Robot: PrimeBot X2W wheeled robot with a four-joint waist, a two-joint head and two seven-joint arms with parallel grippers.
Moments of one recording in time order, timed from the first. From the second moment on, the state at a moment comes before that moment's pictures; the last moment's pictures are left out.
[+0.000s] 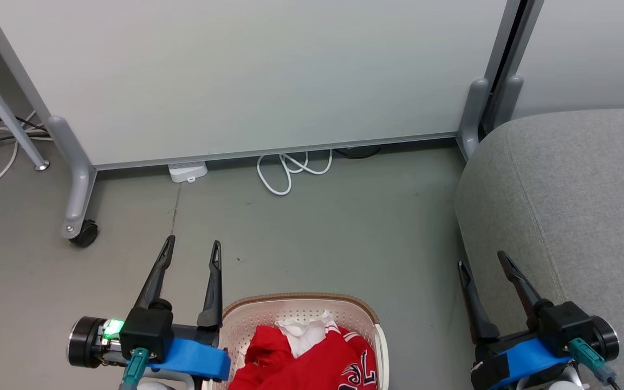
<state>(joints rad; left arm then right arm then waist) -0.06 0.07 -0.17 0.18 -0.02 -0.02 -0.26 -0.07 -0.05 0.05 0.24 0.04 0.13 -0.26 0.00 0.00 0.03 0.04</state>
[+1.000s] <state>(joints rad) -0.46 0.17 -0.48 0.55 -0.12 -0.13 -0.26 -0.25 -0.05 0.03 0.12 0.05 0.13 -0.26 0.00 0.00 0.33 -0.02</state>
